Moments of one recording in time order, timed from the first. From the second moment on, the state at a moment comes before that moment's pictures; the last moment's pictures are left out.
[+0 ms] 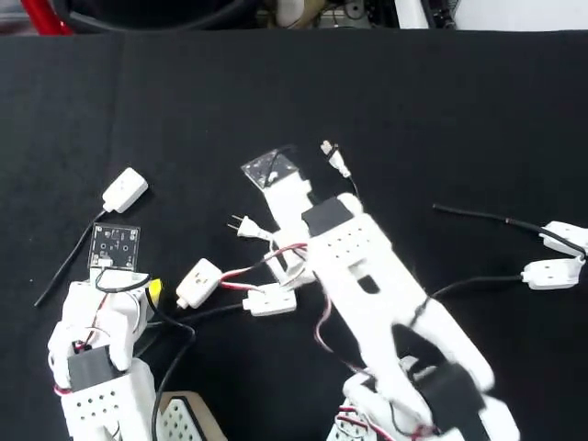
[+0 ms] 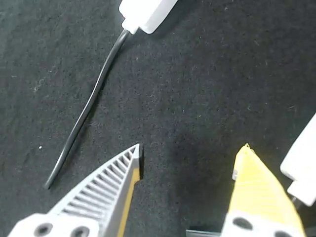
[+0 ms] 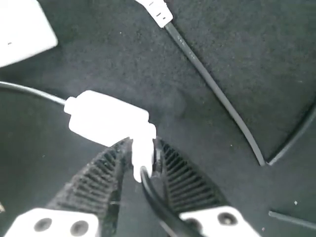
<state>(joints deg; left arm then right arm) -23.8 -103.6 96.2 62.6 -25.8 -29.2 -20.1 37.0 75.0 1.7</state>
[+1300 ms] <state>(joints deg) -23.8 -103.6 96.2 62.7 -27.9 -32.5 -34.5 53.3 68.0 -25.5</state>
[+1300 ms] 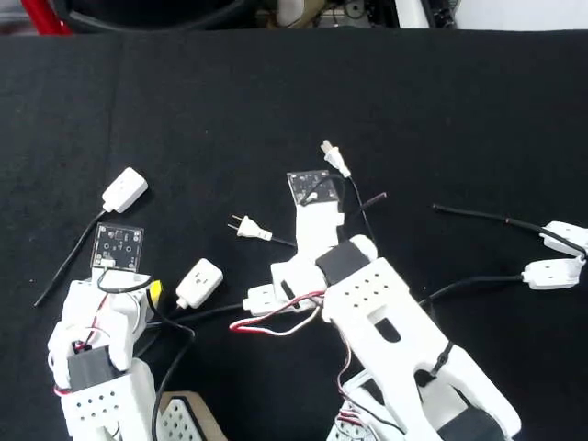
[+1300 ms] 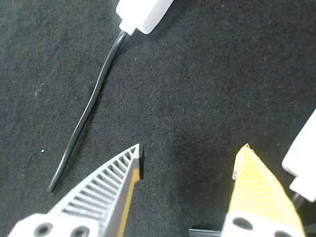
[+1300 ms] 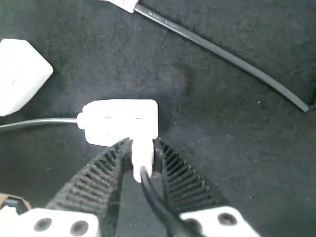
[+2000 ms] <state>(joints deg) -23.8 -103.6 96.2 62.7 -27.9 -34.6 -34.5 56.1 64.4 -27.2</state>
